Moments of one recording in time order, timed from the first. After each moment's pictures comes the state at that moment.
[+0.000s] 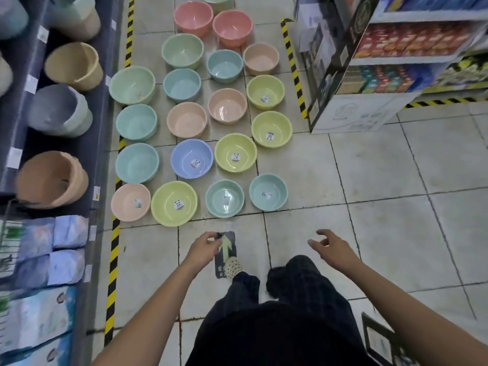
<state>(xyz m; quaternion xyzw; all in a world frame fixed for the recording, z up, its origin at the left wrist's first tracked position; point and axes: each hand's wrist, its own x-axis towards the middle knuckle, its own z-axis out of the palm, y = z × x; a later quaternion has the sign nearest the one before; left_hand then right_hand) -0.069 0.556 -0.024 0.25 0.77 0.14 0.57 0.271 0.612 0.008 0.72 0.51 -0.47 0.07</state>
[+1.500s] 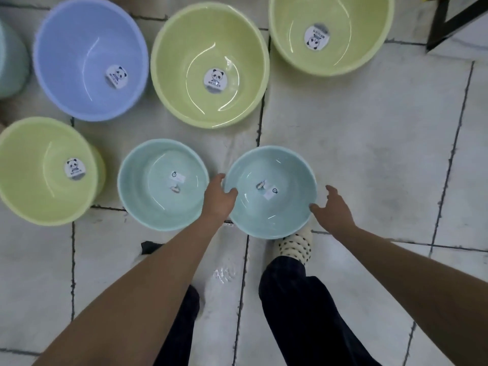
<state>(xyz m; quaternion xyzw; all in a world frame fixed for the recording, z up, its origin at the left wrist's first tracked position) 0.033 0.921 -0.709 0.16 0.83 0.14 0.51 0.287 0.997 -0.710 0.71 0.51 -0.44 0.20</state>
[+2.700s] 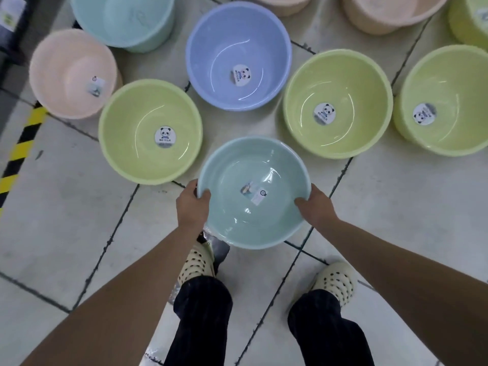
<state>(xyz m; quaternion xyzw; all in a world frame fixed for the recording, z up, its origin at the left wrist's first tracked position) -0.178 0.759 -0.672 -0.02 0.88 0.33 0.33 0.008 0.954 -0.671 0.57 0.65 -0.46 0.20</state>
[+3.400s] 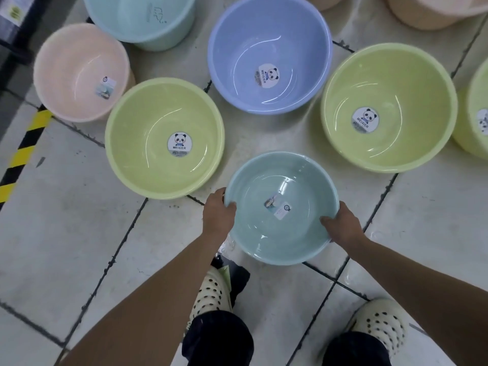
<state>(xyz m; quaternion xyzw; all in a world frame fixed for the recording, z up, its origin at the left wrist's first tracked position) -0.206 0.756 -0.773 0.04 0.88 0.29 0.38 -0.006 0.938 -0.766 0.62 0.61 -0.46 0.21</state>
